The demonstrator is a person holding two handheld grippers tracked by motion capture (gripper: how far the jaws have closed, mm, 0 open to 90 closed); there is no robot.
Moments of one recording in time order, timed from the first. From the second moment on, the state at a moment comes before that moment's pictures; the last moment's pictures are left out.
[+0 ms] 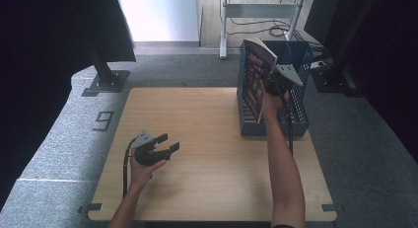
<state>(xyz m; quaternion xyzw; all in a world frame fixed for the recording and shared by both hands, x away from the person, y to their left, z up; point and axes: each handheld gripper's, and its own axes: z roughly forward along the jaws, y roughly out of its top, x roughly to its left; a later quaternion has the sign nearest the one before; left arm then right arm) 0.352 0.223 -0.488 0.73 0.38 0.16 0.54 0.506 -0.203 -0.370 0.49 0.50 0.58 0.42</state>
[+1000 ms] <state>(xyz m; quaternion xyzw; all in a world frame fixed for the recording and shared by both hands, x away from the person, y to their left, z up) 0.353 0.224 -0.488 0.73 0.38 0.16 0.54 0.523 -0.189 -0.411 0.50 0.50 0.57 0.42</state>
